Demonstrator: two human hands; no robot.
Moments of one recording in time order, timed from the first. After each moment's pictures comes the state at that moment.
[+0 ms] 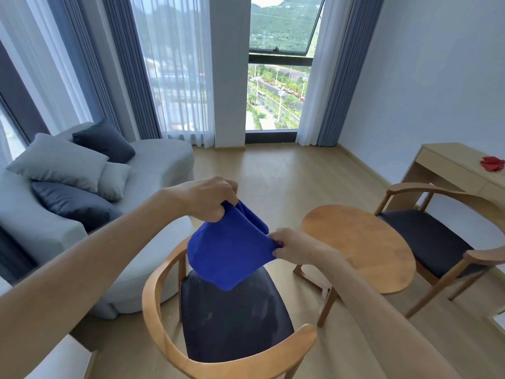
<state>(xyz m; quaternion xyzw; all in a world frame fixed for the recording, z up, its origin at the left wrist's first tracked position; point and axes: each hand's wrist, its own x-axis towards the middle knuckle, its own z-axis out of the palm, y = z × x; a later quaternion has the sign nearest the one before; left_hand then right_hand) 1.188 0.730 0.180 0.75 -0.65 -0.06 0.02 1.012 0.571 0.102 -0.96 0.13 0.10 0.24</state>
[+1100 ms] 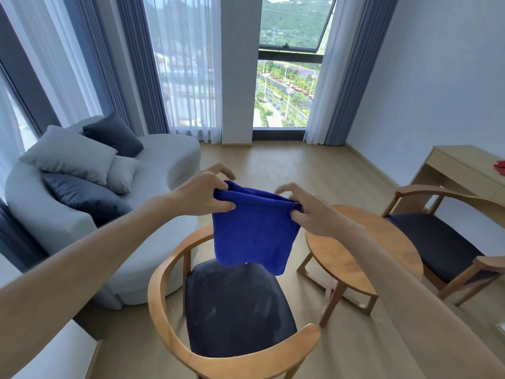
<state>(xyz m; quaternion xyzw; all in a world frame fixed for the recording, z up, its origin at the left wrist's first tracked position) 1.211 0.748 0.149 0.77 -0.59 -0.02 0.24 1.024 0.542 0.137 -0.95 0.06 -0.07 0.31</state>
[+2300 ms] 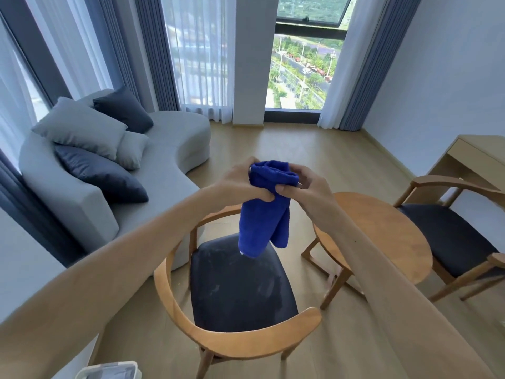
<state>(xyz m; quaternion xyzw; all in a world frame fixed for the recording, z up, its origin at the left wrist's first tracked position) 1.160 0.709 0.133 0.74 -0.40 -0.23 0.49 1.039 0.558 0.115 -0.72 0.08 -0.18 0.66</state>
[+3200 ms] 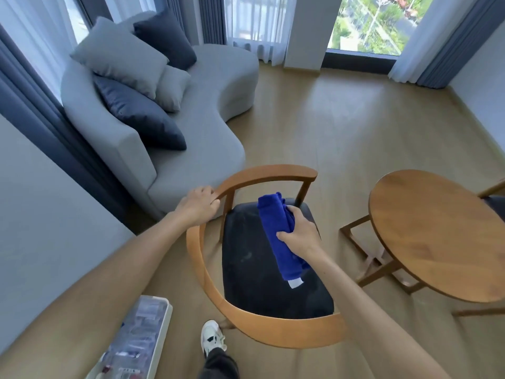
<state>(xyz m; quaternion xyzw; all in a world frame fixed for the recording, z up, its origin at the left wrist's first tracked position) 1.301 0.821 -0.102 0.95 -0.18 -0.18 0.18 1.137 0.612 -0.096 -0.87 0.22 0.03 0.43</state>
